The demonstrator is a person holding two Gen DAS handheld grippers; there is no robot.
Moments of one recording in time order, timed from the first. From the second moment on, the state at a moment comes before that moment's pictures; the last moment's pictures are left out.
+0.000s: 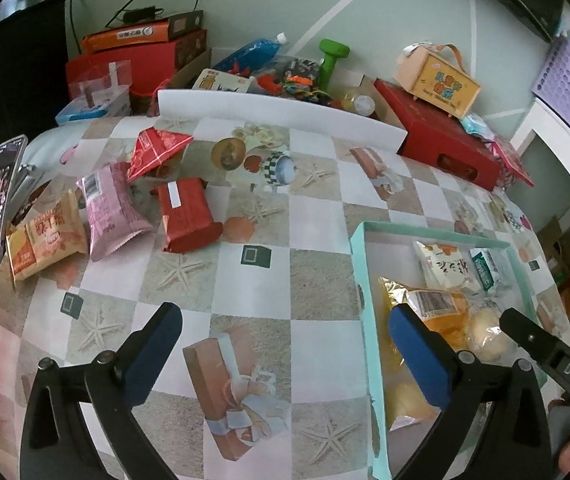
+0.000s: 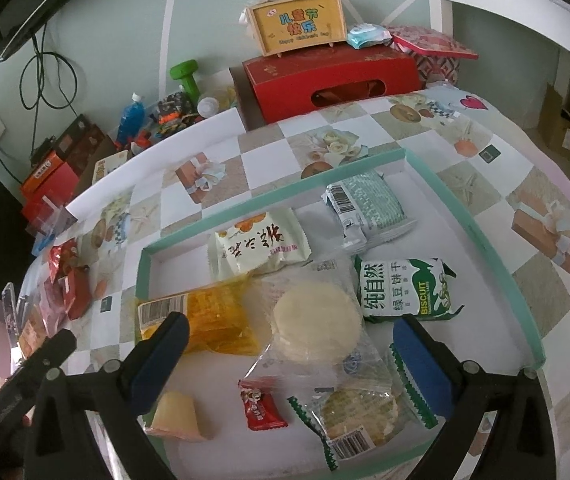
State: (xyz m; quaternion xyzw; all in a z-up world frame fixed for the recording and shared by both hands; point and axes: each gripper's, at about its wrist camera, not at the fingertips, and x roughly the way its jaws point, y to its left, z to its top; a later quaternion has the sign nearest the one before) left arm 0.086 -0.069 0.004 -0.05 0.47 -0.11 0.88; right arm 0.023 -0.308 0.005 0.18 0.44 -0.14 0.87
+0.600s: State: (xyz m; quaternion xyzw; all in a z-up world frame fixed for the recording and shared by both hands) left arm 0.101 0.002 0.025 -0.08 0.44 -0.08 0.89; right arm 0.036 -0.267 0.018 0.17 0.40 -0.09 0.89
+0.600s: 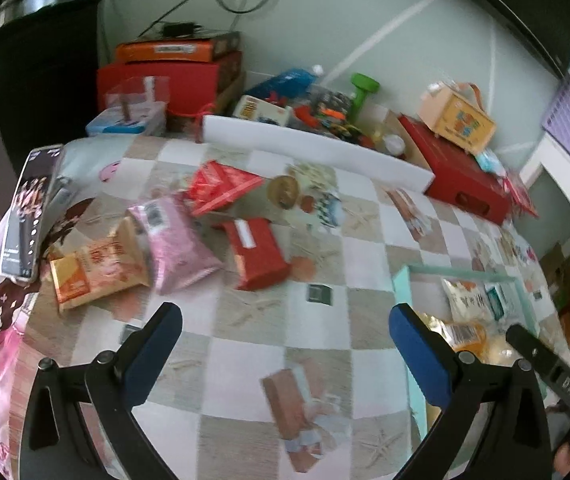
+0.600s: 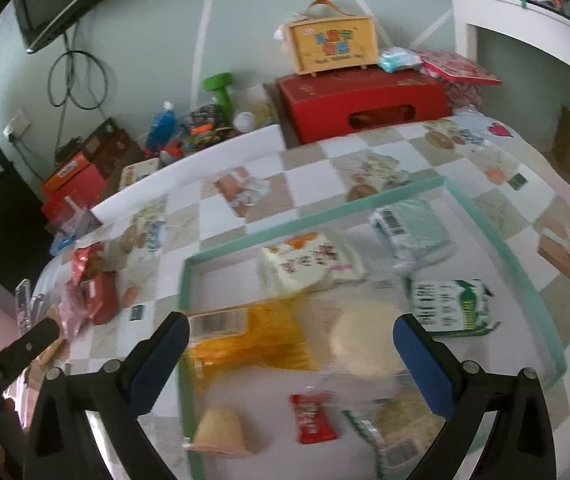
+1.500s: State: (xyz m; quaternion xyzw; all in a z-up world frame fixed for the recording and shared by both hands) left arm 0.144 0.138 -0.010 -0.22 0.48 -0.04 0.85; right arm 0.085 -0.123 0.004 0.07 0.43 0.03 0.90
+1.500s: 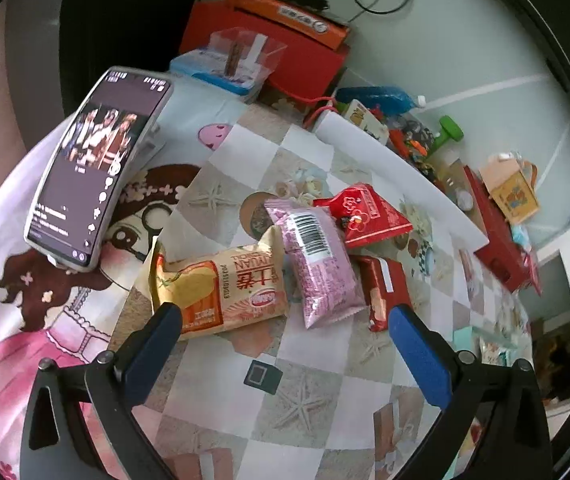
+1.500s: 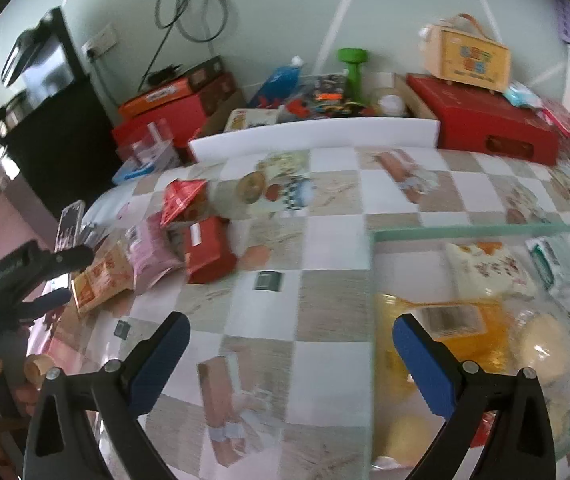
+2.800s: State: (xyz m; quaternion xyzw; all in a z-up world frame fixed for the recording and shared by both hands) left arm 0.183 0.143 -0.045 -0.19 0.49 0.03 0.85; right arm 0.209 -0.036 -0.056 -0.07 0.48 0.09 0.87
